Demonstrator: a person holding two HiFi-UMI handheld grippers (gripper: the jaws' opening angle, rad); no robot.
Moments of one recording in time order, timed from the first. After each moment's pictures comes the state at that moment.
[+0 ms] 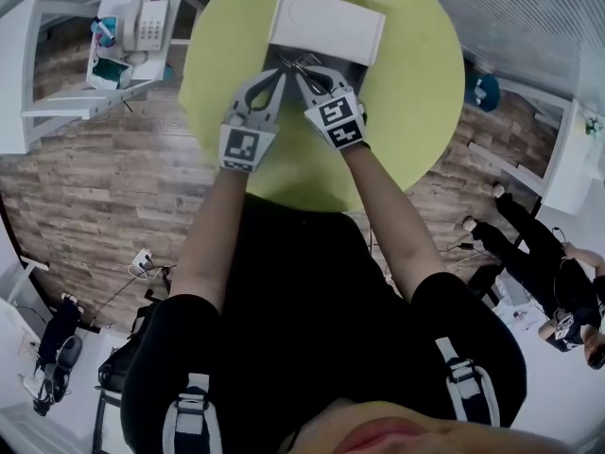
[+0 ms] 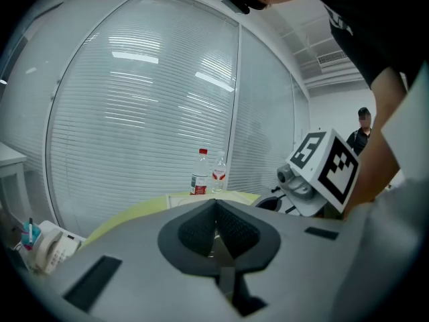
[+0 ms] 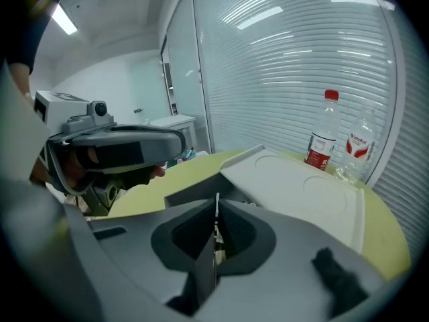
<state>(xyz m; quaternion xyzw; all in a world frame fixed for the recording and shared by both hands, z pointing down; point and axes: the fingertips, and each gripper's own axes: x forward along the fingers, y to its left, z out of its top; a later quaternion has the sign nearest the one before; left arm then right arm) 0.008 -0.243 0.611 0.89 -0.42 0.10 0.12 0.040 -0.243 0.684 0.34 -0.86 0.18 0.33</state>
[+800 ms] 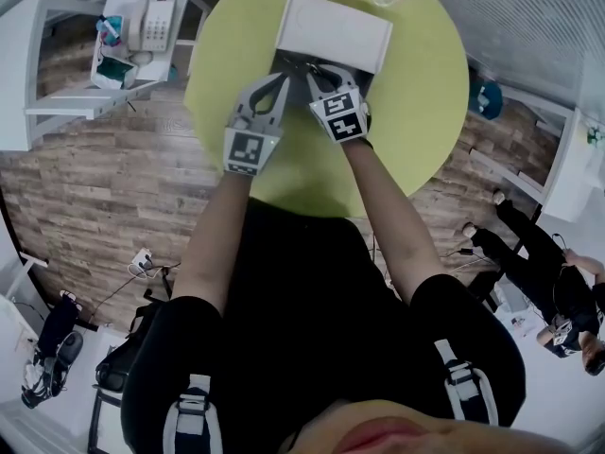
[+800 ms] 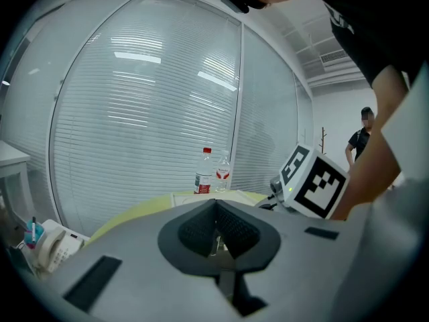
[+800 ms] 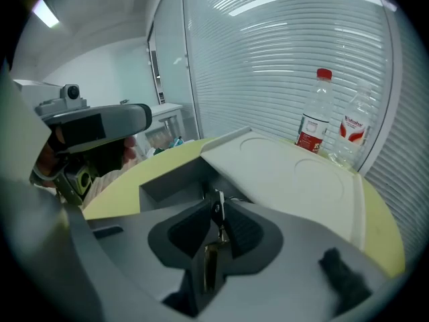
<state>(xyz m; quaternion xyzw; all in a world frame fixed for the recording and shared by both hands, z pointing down) 0.001 -0.249 0.616 0.89 -0.43 0.10 0.13 0.055 -0.260 0.720 0.37 -0.83 0.21 0.37</state>
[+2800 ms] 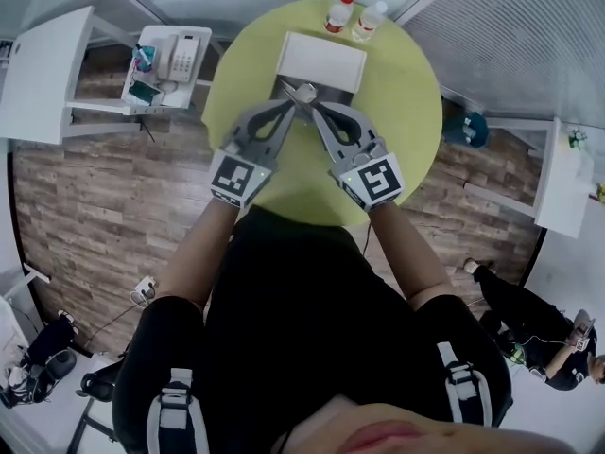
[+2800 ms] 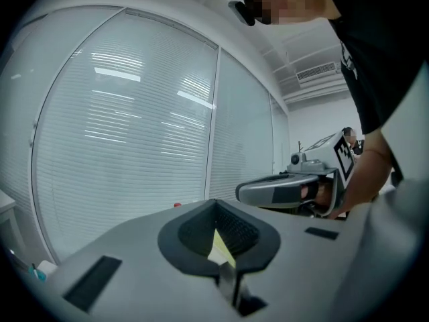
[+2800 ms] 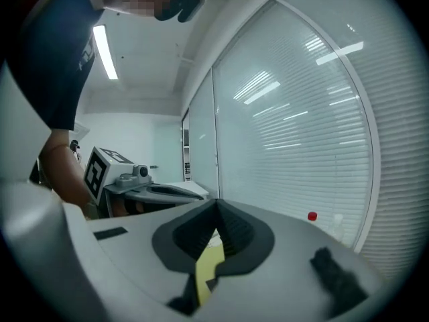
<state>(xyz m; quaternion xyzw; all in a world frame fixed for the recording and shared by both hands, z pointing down) 0.024 -0.183 0.397 0.93 -0.37 0.05 0.07 0.055 -0.178 0.394 0.35 -0.93 0.06 0.09</state>
